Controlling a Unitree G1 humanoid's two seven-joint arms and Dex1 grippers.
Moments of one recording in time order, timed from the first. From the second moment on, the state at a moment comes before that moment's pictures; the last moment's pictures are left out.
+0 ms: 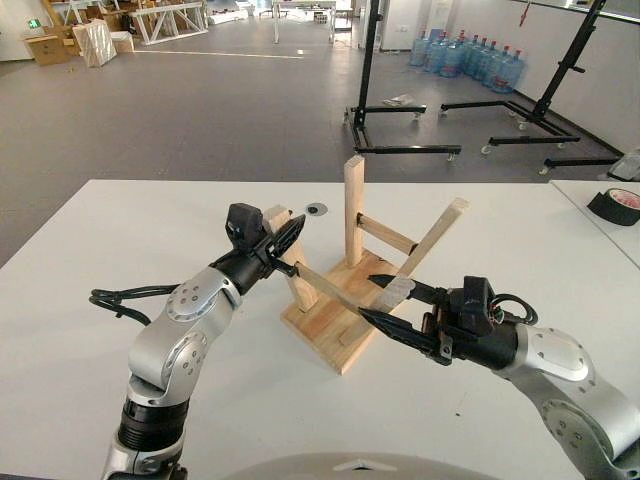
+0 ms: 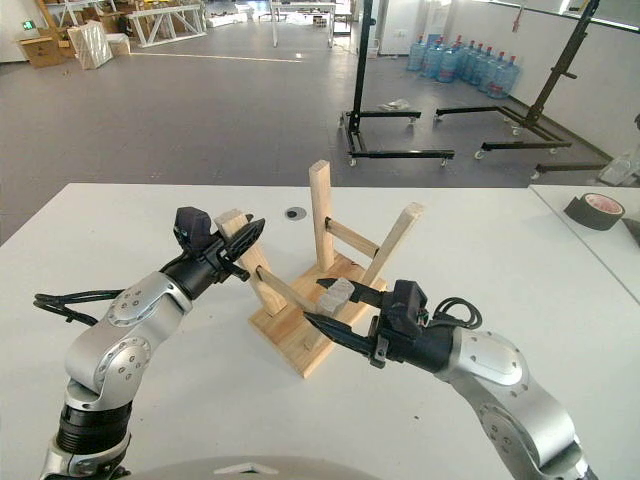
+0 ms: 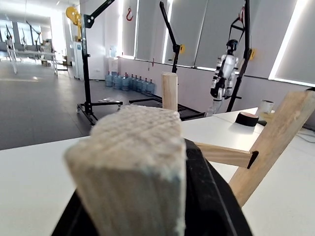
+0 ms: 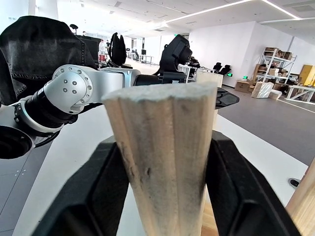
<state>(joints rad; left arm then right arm) -0.17 0.26 -0.09 -0.55 -0.47 0.63 -0.21 0.20 -0.69 0.03 -0.67 0.72 0.21 0.78</state>
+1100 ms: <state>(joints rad) -0.08 0.40 -0.03 -0.60 -0.66 0.63 -0.30 -0.29 -0.86 0.12 -0.26 0.76 0.34 1.20</state>
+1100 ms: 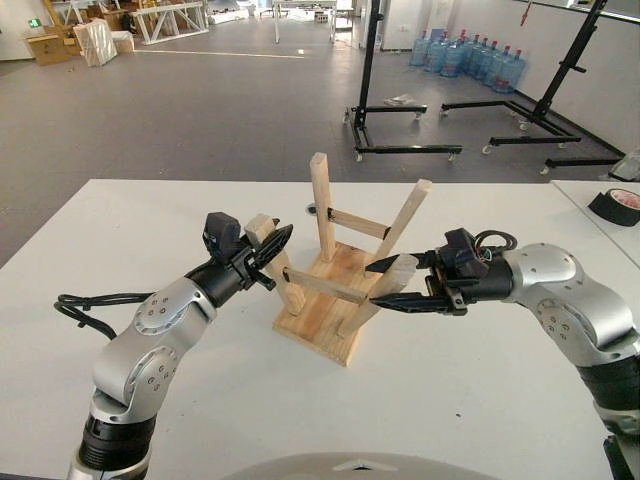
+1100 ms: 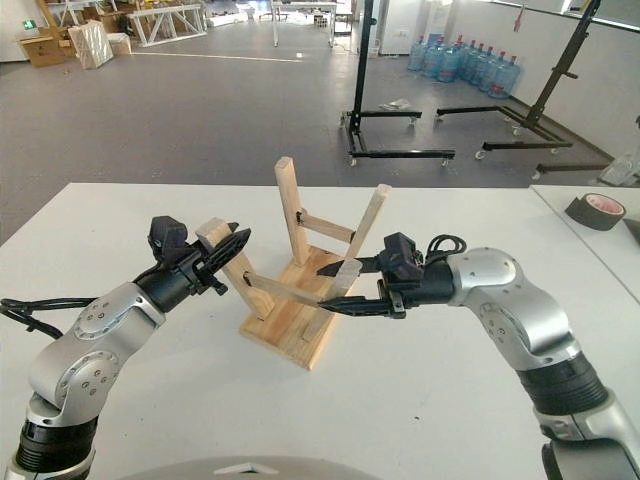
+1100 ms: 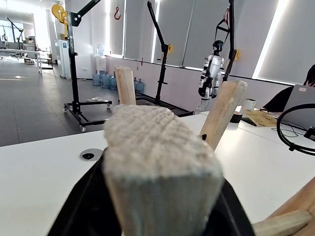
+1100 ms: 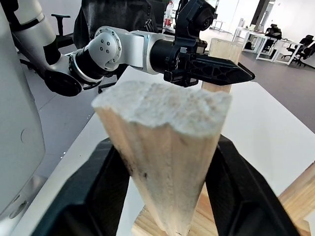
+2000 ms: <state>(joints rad) 0.00 0.57 0.06 -0.66 -0.84 0.63 -0.60 -0.42 -0.88 0.13 -0.08 0.67 0.37 1.32</state>
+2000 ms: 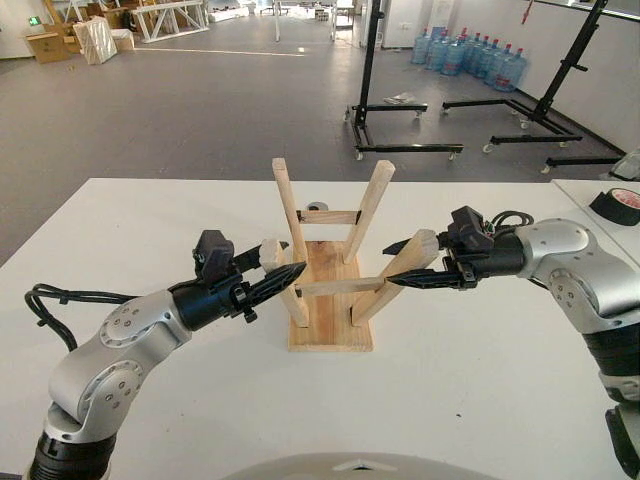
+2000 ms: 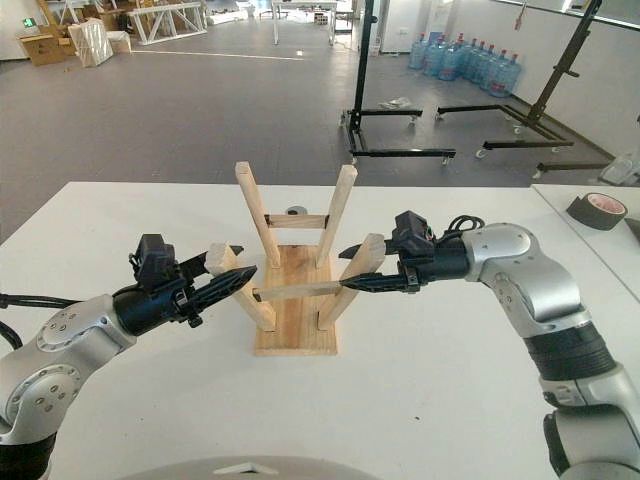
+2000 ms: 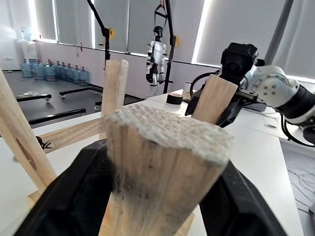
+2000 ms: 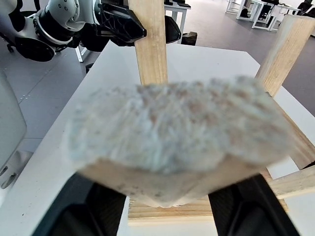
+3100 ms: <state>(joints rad) -0.07 0.55 0.01 -0.66 -0.93 0.61 -0.69 -0.33 -0.76 -0.04 -0.14 0.53 0.42 1.02</state>
